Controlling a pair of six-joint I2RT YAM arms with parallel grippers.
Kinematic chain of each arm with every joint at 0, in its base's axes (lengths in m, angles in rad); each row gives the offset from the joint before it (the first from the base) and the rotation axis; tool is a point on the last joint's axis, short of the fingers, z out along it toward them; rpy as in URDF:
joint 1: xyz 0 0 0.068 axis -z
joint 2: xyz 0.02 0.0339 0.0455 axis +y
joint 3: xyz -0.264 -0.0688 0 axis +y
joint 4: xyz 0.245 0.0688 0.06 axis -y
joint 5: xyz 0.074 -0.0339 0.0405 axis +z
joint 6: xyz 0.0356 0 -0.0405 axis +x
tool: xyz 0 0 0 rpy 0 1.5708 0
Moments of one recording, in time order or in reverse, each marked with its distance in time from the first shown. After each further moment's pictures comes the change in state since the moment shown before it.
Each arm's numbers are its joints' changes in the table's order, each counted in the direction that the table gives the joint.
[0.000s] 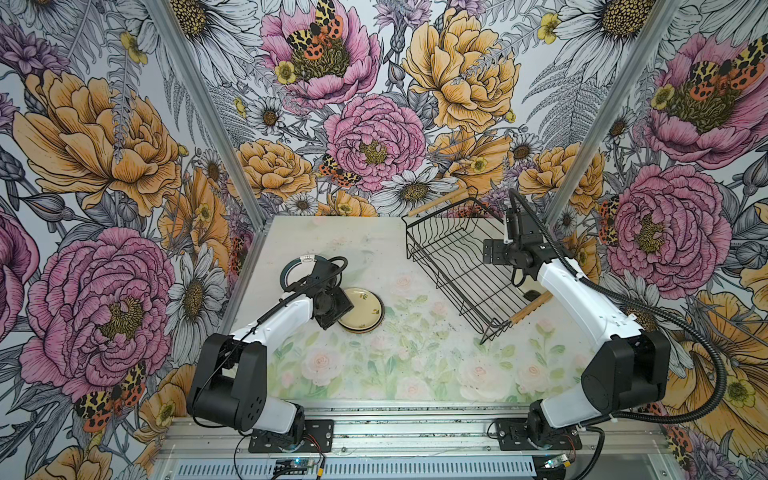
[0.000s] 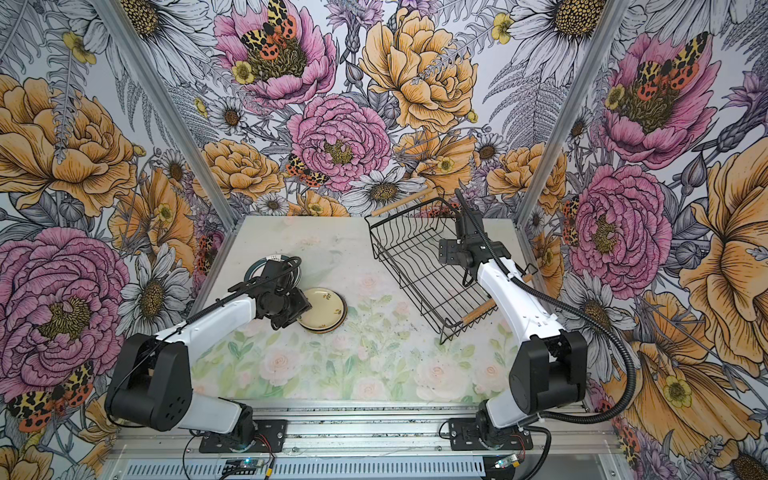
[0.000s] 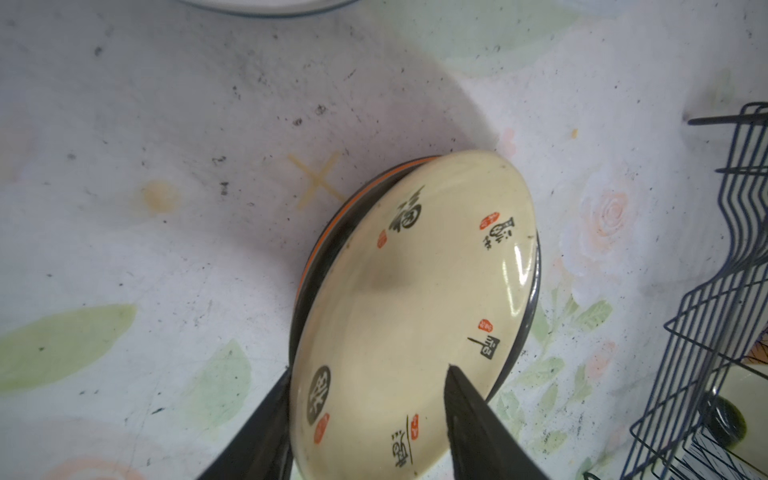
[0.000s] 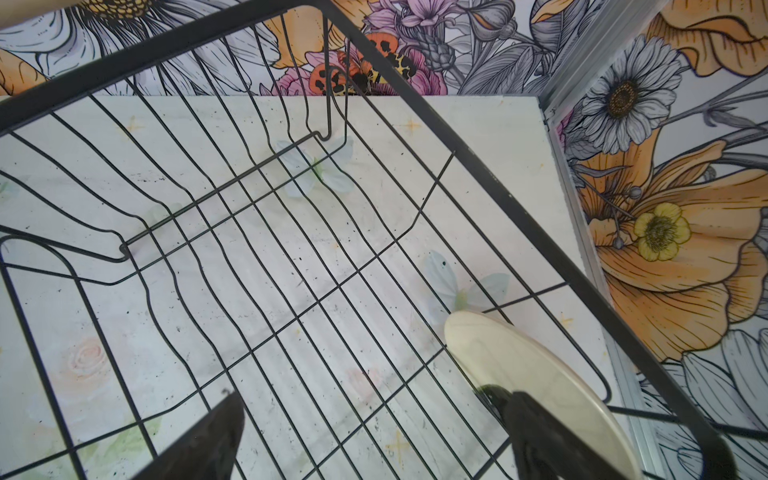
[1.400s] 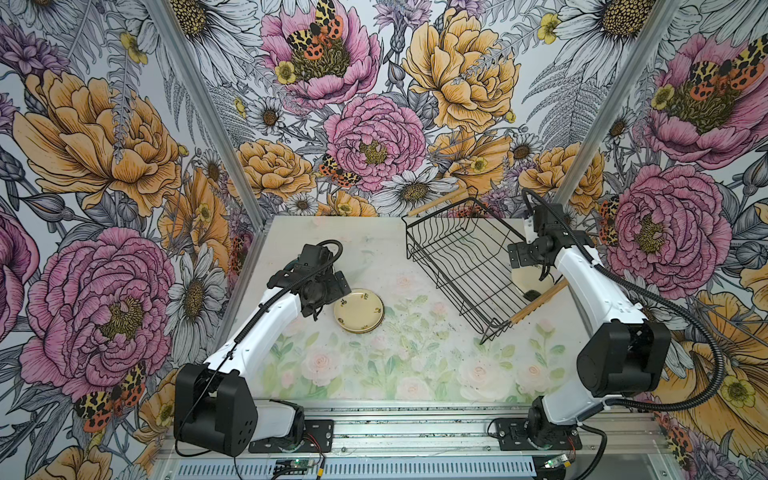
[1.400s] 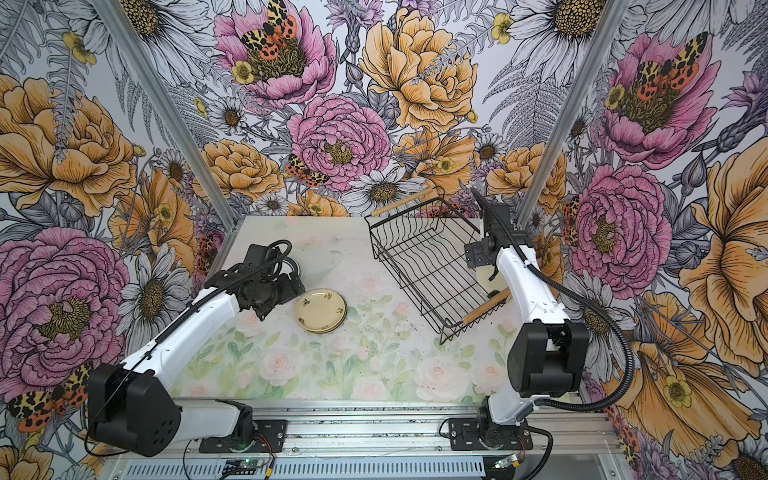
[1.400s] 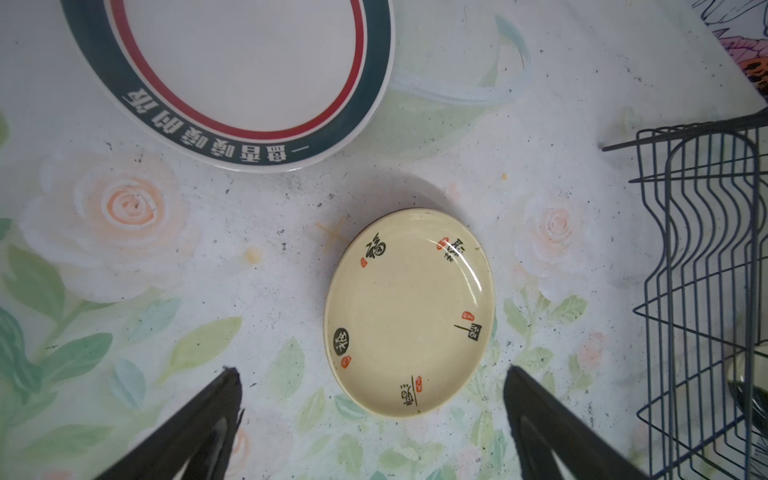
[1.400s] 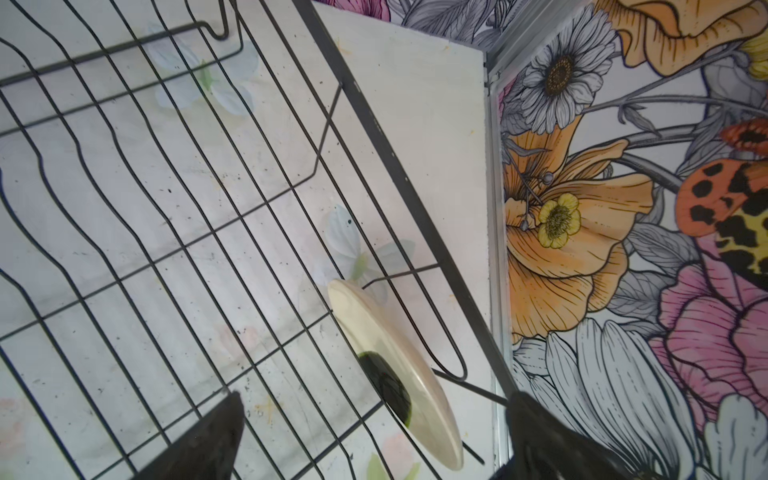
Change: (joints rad) left arm -0.036 -0.129 -0.174 -0.206 0.128 0.189; right arm 0.208 0.080 -0.125 -0.194 0.006 -0.335
